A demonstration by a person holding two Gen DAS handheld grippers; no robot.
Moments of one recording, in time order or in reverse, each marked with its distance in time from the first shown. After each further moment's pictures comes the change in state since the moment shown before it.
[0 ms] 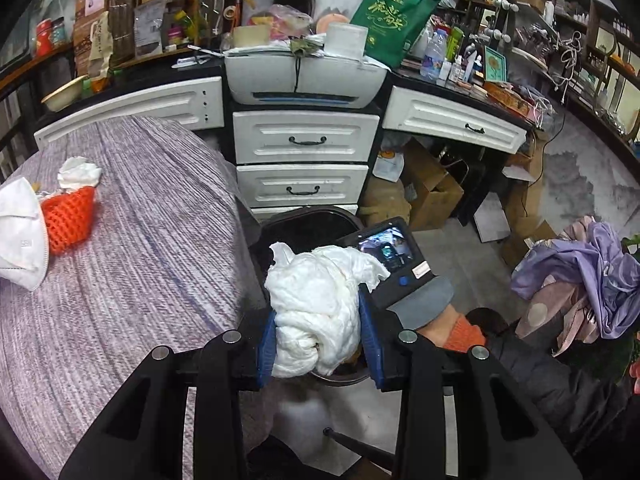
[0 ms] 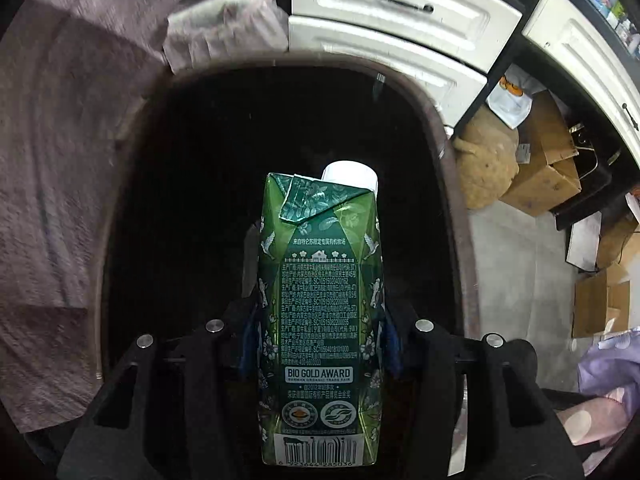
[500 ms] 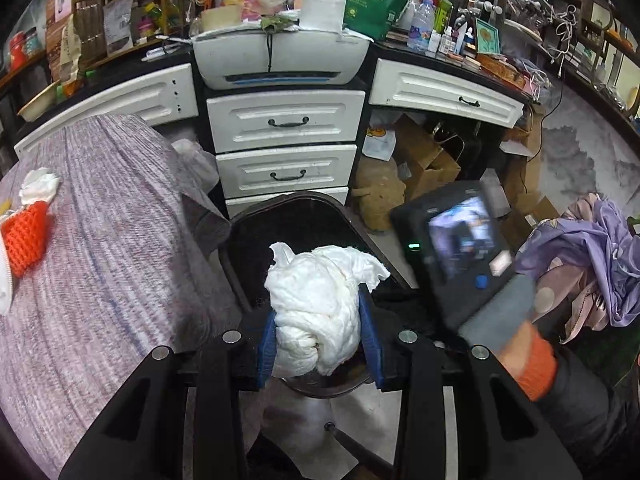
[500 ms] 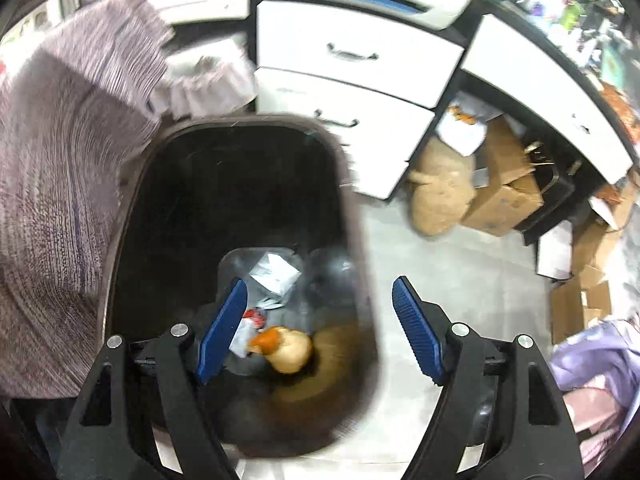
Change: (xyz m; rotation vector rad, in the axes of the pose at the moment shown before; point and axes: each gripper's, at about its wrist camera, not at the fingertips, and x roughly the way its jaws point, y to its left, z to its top) left arm 0.047 -0.025 0.011 0.050 0.077 -0.012; right arm -0.090 -0.046 -0.040 0.073 -0.213 -0.111
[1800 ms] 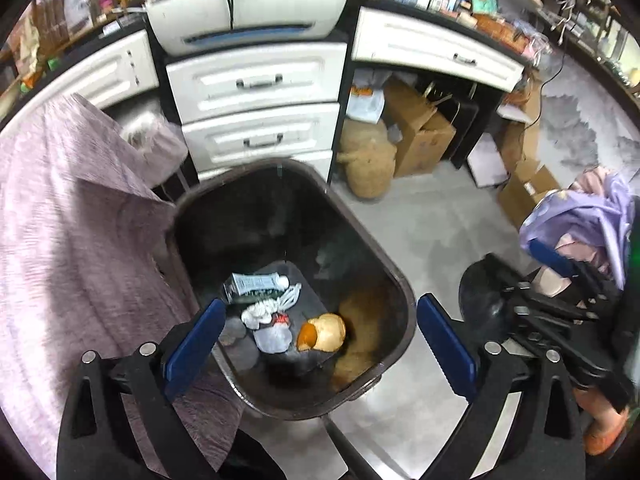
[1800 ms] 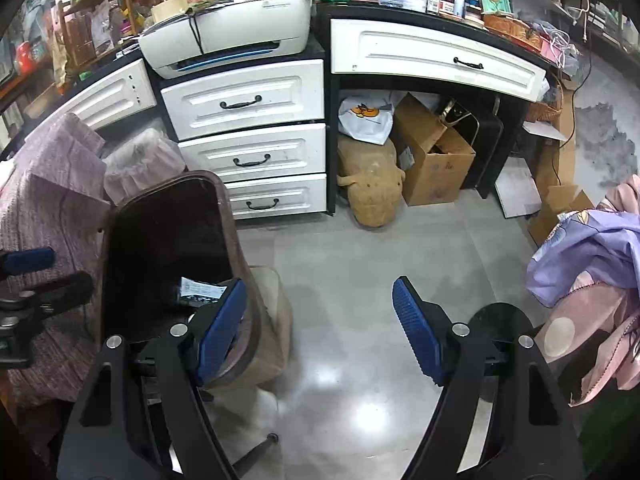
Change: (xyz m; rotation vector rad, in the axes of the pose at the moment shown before) left arm 0.059 -0.023 0.003 0.045 0.103 -0.033; right arm -0.063 -0.100 -0.057 0.325 -0.116 -0.033
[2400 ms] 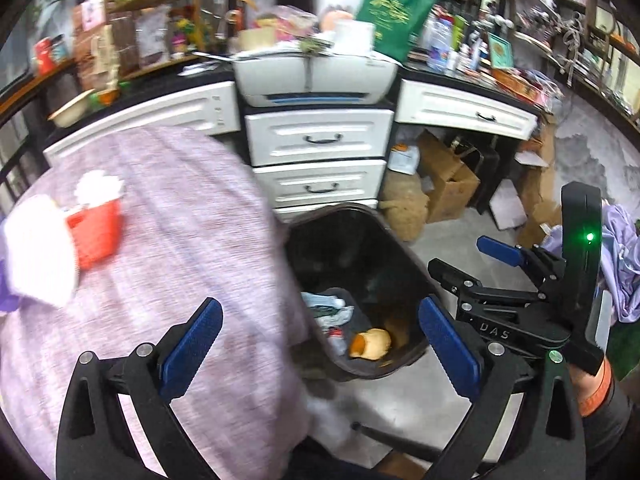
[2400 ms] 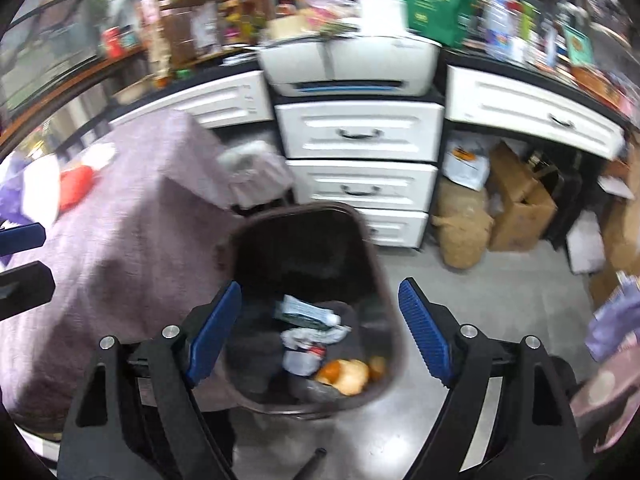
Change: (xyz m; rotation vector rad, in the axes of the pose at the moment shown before) left arm -0.122 0.064 -0.035 -0.060 -0.174 0.133; right arm -0.046 0.119 0.020 -0.189 -0.091 0.300
